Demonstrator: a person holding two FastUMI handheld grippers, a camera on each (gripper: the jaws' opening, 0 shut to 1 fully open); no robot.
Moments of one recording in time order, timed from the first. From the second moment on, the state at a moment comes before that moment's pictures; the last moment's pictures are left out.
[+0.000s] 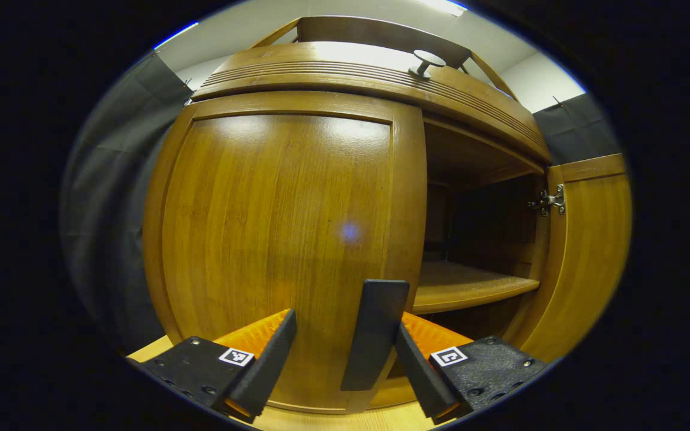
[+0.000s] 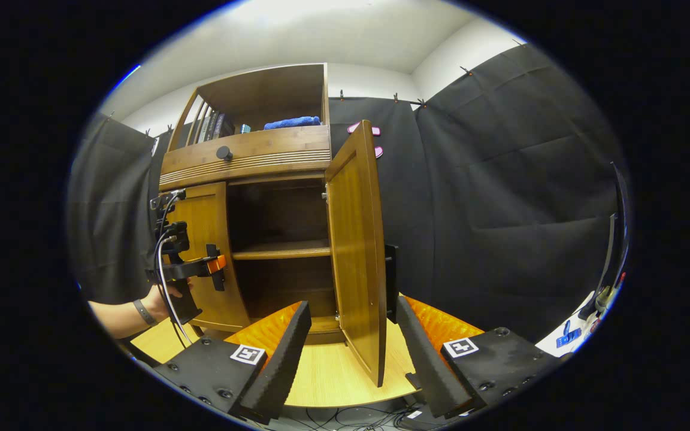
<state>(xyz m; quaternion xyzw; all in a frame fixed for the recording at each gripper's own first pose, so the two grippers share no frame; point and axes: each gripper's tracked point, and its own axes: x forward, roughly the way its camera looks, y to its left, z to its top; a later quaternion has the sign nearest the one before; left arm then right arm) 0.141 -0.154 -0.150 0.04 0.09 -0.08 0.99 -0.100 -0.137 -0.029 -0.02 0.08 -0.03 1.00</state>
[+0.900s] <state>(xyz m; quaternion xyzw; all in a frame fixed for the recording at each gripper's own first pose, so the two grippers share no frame) 0.122 -0.164 -0.124 0.05 0.10 -0.16 0.98 -0.101 -0.113 -0.036 -0.02 0.10 -0.01 0.99</state>
